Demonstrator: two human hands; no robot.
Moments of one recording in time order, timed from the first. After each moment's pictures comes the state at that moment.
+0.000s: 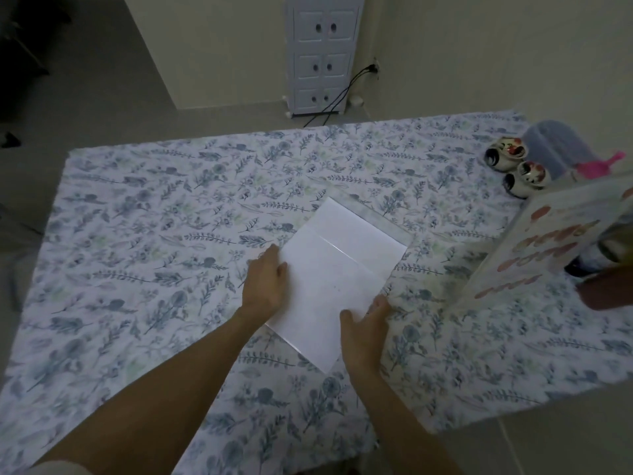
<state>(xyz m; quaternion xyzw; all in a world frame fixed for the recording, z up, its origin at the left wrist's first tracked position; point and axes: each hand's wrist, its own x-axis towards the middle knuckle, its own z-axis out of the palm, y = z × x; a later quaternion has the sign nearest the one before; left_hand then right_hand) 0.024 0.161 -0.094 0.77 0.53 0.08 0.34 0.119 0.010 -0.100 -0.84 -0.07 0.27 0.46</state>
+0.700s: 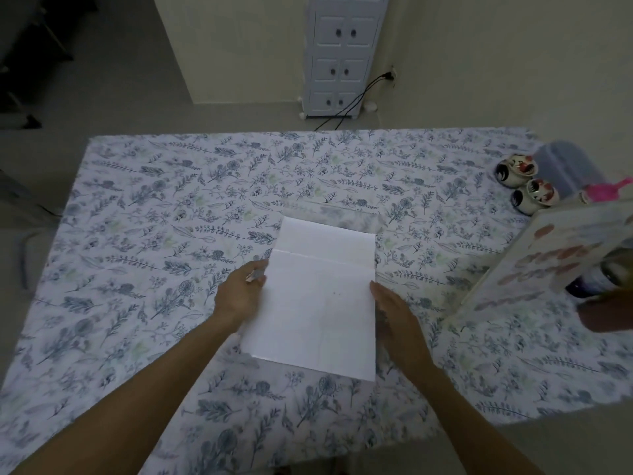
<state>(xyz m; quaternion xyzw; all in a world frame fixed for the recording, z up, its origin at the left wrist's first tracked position) -0.026 0.153 -0.071 0.58 0.63 0.13 0.50 0.196 -0.031 -0.088 -0.79 -0.45 0.28 0.31</state>
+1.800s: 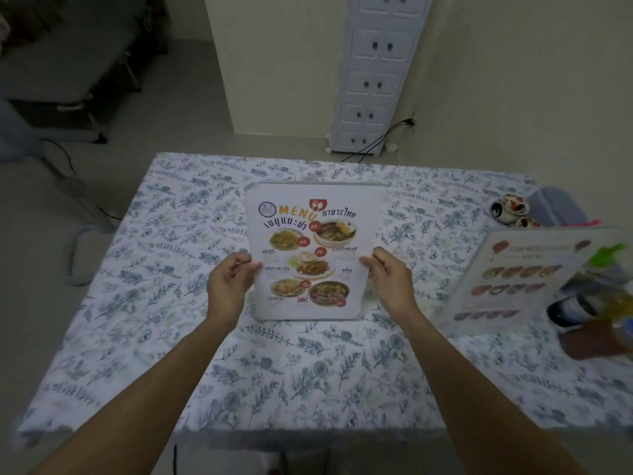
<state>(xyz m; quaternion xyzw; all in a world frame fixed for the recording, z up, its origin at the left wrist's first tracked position) -0.062 0.102 -0.010 0.43 0.50 0.47 0.59 0.199 0.023 0.009 -0.72 -0.36 0.36 0.47</state>
